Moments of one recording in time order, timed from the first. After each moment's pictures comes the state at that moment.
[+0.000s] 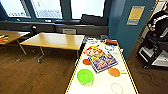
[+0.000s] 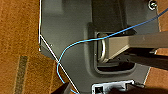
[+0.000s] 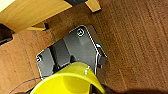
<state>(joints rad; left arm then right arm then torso) 1.47 3.07 -2.80 0.07 -0.11 -0.11 -1.42 1.90 -1.51 -0.25 0.14 0.64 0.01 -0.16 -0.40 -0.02</state>
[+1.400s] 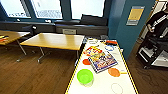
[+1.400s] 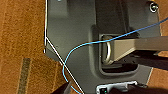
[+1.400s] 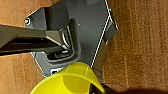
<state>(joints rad) 1.47 2.96 -2.67 0.07 -0.11 -0.10 -1.67 2.57 -2.17 -0.05 0.32 0.13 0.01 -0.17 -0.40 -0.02</state>
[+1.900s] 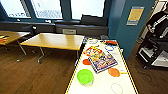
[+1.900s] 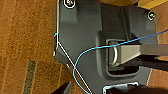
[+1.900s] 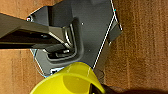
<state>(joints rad) 1.47 2.72 -2.39 0.07 -0.14 -0.11 -1.70 2.66 -2.29 -0.09 0.39 0.12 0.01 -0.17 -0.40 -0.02</state>
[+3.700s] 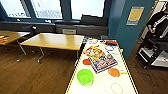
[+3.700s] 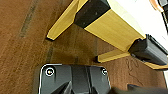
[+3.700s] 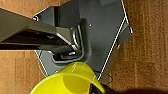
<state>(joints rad) 1.19 1.93 -1.33 0.04 -0.22 -0.14 -1.68 2.74 -2.35 -0.12 0.39 0.12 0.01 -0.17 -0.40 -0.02</state>
